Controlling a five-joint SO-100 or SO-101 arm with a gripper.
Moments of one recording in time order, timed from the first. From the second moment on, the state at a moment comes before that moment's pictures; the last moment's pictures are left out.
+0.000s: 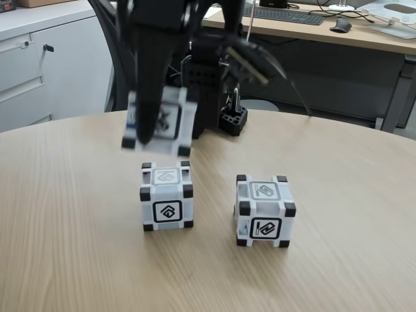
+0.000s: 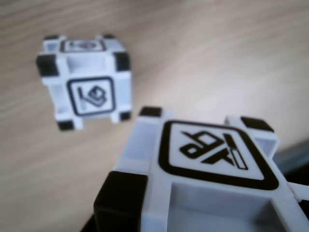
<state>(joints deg) 27.6 120.1 116.7 76.9 -20.7</state>
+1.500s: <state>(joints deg) 27.9 112.9 116.7 88.2 -22.2</state>
